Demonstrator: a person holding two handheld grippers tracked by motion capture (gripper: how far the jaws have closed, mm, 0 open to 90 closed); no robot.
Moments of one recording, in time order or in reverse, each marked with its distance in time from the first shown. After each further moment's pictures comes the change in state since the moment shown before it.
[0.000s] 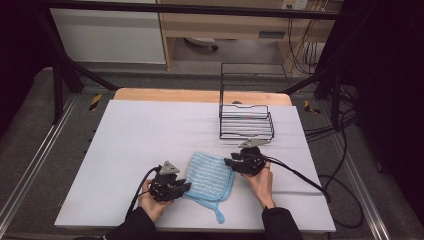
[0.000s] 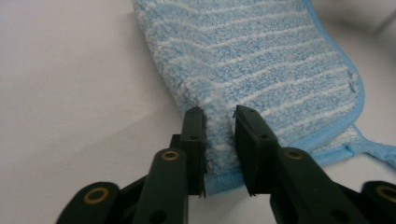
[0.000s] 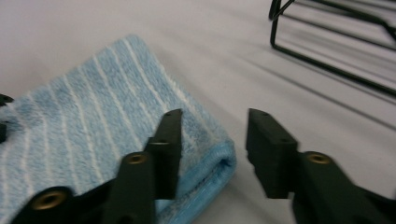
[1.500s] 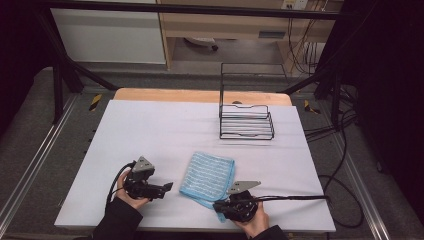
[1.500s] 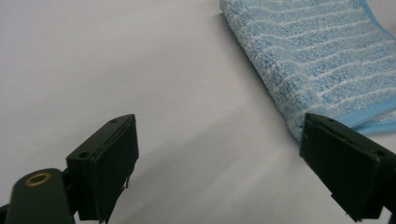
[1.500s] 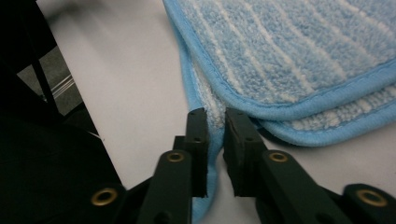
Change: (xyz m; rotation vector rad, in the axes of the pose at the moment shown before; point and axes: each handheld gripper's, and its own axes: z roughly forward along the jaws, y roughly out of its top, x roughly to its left) left arm 0.048 -0.015 -0.038 -0.034 0.083 0.022; right arm 0.095 -0.069 -0.028 0.150 0.229 -0.019
